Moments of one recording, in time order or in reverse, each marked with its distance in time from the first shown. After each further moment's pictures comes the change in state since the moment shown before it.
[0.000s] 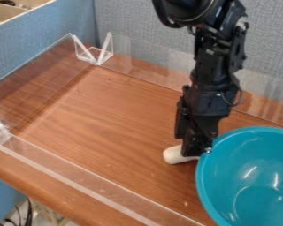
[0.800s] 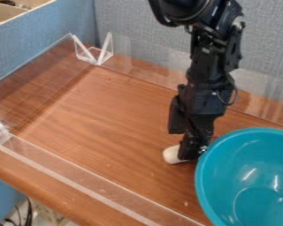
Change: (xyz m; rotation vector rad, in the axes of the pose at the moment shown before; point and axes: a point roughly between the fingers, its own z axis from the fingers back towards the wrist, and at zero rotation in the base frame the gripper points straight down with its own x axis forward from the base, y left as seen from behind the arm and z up) arm -0.003 0.001 0.000 0.001 0.016 0.028
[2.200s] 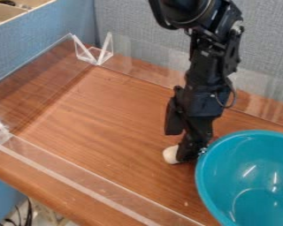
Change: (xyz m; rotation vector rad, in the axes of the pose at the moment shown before) arm -0.001 0.002 -0.005 0.008 0.018 0.054
